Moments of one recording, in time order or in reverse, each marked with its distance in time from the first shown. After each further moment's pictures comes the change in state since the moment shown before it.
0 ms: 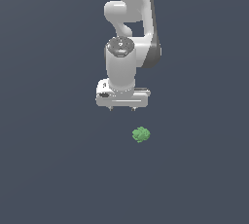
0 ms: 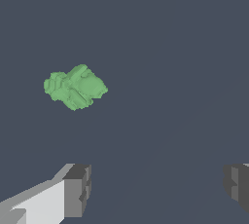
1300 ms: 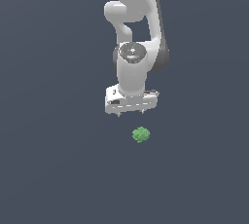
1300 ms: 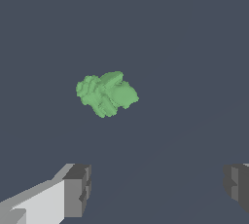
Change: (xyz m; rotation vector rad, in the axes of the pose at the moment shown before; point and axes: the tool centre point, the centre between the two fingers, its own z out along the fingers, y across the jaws) arm 0.015 -0.035 0.009 0.016 0.014 -0.157
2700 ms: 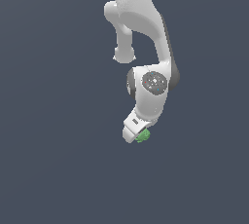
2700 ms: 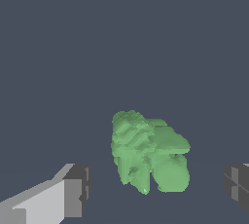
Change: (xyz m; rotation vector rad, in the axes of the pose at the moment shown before) arm 0.054 -0.046 0.059 -0.016 -0.011 -0.608
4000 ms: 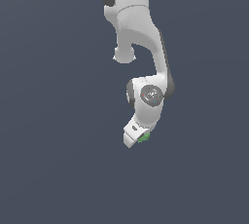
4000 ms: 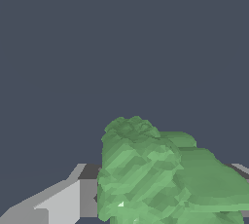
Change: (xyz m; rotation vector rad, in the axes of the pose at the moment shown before) arm 0.001 0.000 0.050 0.000 0.000 -0.006
